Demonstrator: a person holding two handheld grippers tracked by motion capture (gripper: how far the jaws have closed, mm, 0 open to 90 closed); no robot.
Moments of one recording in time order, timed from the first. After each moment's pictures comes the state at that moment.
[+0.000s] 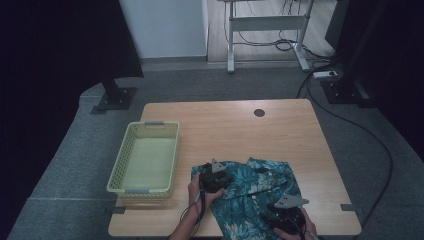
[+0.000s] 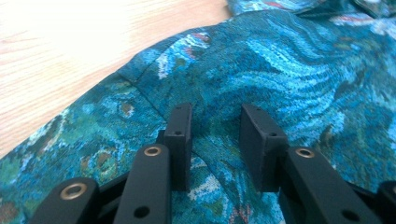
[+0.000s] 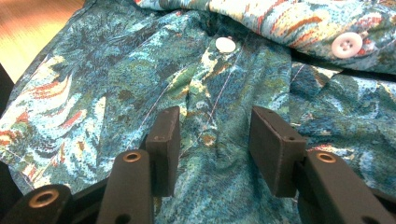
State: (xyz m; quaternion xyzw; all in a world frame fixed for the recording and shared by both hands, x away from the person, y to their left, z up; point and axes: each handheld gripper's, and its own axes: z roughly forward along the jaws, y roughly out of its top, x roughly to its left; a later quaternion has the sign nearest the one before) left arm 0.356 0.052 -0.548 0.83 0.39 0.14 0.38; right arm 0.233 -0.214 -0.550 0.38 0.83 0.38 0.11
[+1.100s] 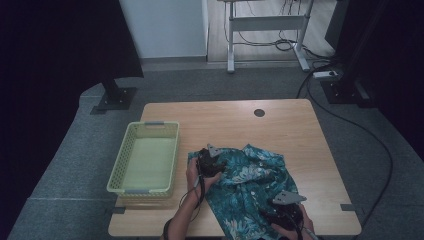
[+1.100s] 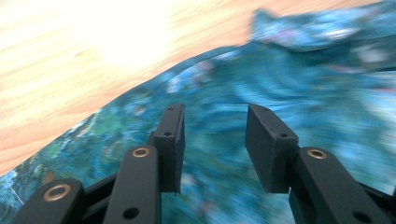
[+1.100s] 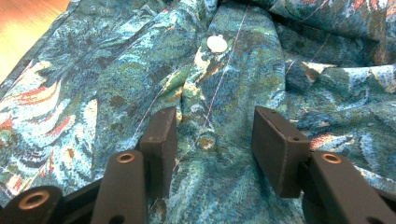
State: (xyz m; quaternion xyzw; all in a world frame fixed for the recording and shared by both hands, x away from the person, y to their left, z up) left arm 0.378 0.055 -0.519 0.81 0.40 0.20 0.37; right arm 0.243 -0.210 -0.552 0.39 0.83 0.38 0.14
